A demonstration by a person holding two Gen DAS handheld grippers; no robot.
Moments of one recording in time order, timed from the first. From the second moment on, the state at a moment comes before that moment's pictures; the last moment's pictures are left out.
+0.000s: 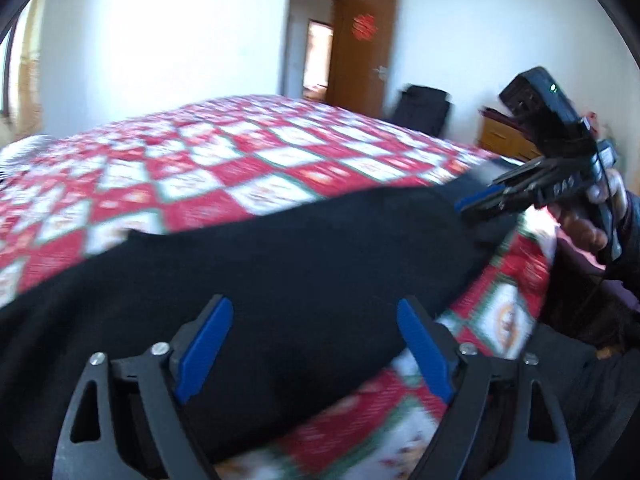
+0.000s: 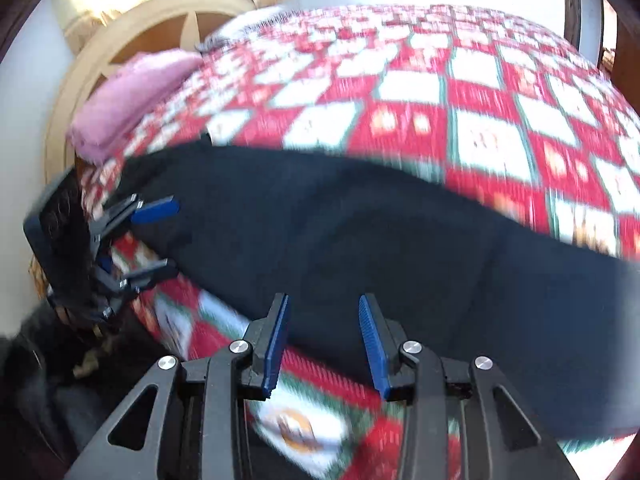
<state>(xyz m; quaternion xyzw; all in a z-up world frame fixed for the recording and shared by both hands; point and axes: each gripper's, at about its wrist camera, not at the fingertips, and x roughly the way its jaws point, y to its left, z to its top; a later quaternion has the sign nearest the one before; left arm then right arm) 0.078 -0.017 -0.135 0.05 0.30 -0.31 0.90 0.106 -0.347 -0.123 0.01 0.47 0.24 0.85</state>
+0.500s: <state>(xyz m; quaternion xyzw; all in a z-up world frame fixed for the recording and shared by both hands) 0.096 0.057 -0.156 0.00 0.30 -0.21 0.93 0.242 -0.176 -0.110 0.09 0.47 0.31 0.82</state>
